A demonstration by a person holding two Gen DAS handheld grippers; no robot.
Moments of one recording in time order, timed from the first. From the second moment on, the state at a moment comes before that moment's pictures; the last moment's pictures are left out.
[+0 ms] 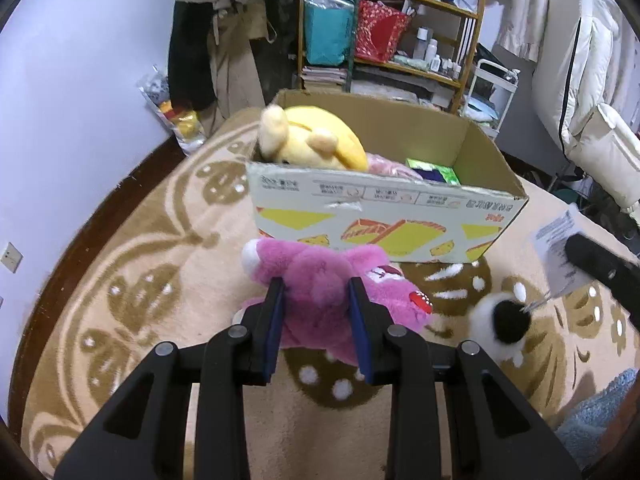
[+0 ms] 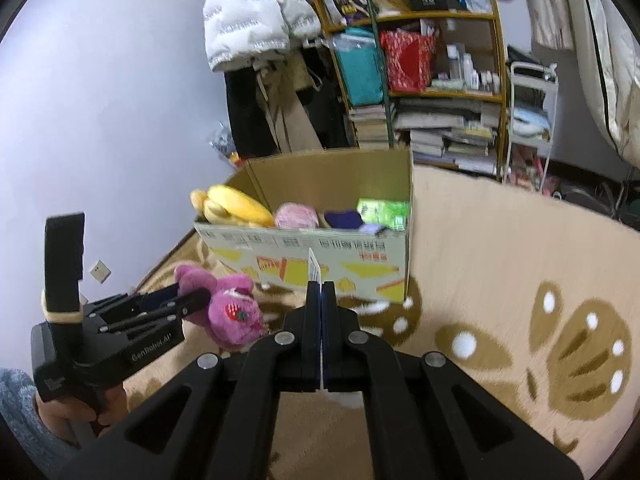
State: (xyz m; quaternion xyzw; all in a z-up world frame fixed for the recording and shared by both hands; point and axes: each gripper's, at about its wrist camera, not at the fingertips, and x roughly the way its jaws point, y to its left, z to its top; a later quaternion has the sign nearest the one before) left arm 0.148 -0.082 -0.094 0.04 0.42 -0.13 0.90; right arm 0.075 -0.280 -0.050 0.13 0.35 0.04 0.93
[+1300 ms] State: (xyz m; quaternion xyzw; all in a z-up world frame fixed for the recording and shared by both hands) left arm 0.234 -0.142 0.001 0.08 0.31 -0.14 0.93; right arm 0.191 -0.303 0.034 0.12 0.27 0.04 0.95
